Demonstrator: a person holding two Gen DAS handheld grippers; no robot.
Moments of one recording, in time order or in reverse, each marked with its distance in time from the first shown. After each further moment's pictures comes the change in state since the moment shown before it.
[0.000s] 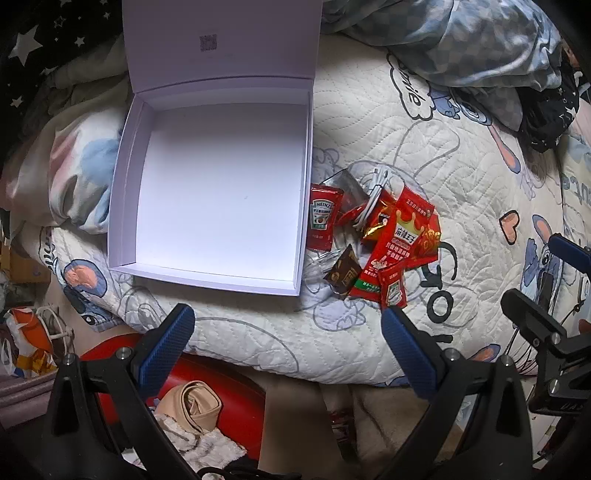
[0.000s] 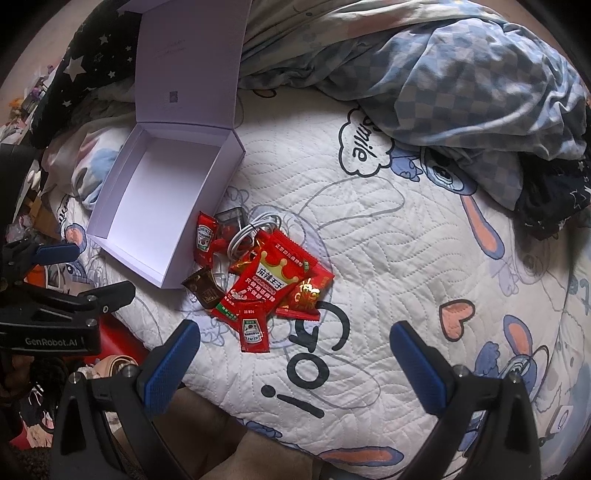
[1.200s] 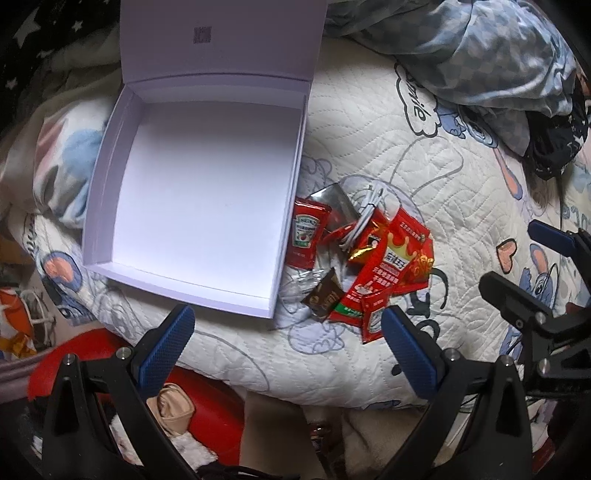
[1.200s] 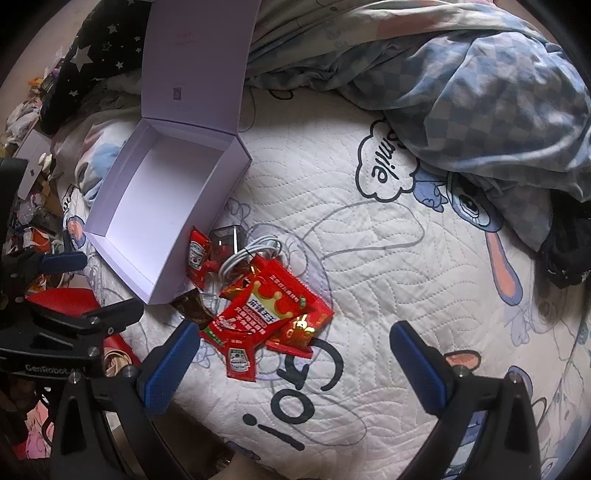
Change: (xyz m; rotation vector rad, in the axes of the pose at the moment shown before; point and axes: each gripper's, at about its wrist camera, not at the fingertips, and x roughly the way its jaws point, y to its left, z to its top) left arm 0.019 -0.012 0.011 -0.091 -0.022 -0.041; right arm 0.034 -0.016 0.036 -0.208 0.007 0.066
